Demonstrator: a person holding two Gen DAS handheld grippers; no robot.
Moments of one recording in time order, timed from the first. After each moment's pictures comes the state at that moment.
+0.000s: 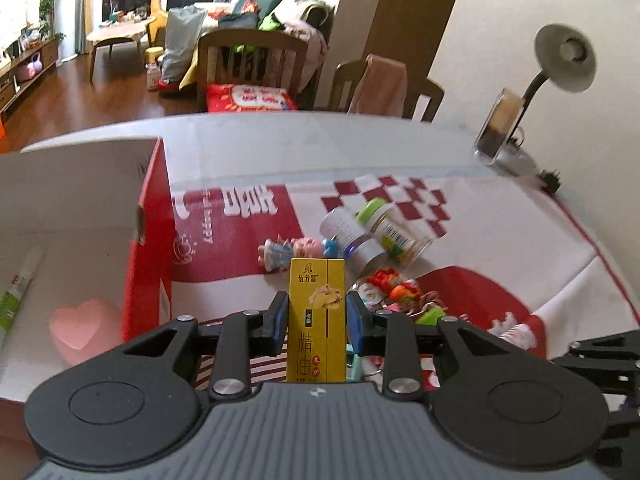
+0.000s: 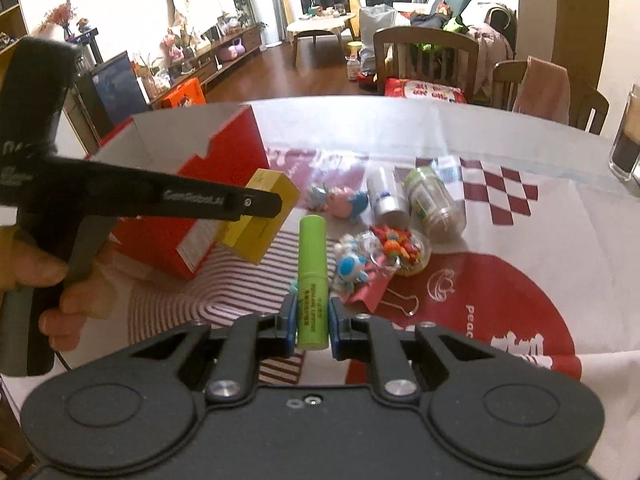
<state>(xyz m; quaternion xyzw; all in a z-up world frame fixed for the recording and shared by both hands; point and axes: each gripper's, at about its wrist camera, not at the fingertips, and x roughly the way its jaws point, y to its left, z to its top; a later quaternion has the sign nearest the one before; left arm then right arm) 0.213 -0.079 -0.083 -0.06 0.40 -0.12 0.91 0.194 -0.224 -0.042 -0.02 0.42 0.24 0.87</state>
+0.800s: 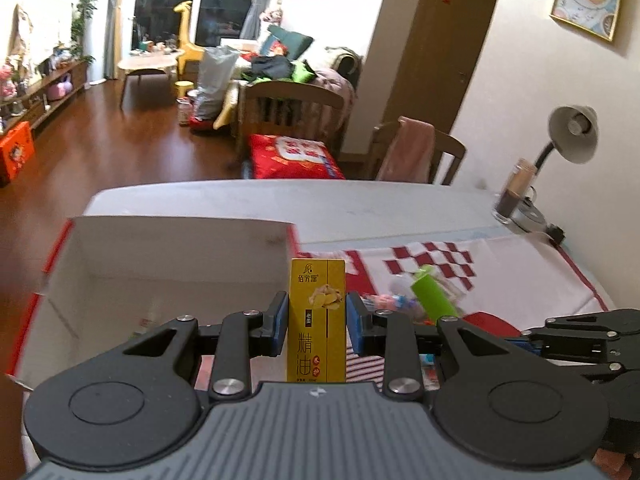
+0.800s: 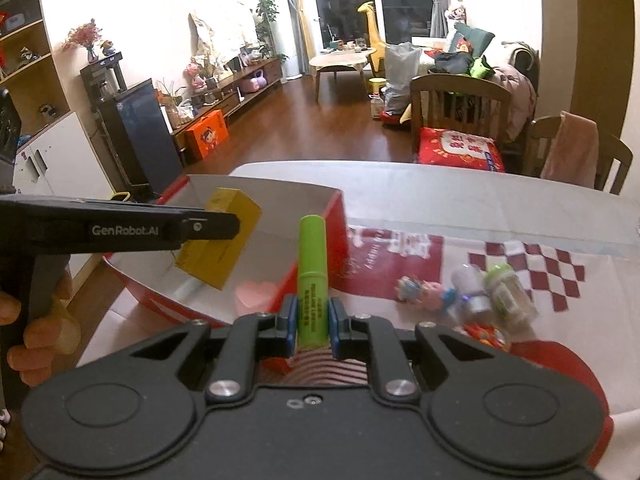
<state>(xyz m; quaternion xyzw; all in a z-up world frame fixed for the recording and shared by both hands) 0.175 0.042 0.000 -0.07 0.35 -0.08 0.93 0.203 -0.115 0.015 -0.02 0.38 0.27 0.89</state>
